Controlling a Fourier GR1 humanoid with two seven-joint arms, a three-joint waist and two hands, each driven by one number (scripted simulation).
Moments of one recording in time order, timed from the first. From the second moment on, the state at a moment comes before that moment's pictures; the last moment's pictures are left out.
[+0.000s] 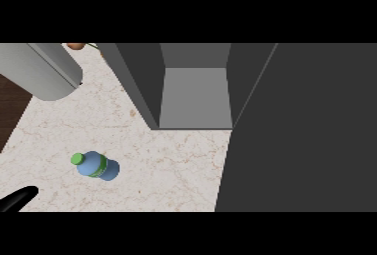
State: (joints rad) left arm 0.21 0.15 0.07 -2.44 -0.12 0.59 0.68; right arm 0.26 -0.07 0.55 -2.49 0.06 -0.07 0.27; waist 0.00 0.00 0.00
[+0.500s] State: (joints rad) left arm 0.22 0.10 0.07 -2.32 -0.10 0.56 0.52; right arm 0.22 -0.10 0.59 -2.49 0.08 -0.13 0.30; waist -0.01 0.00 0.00
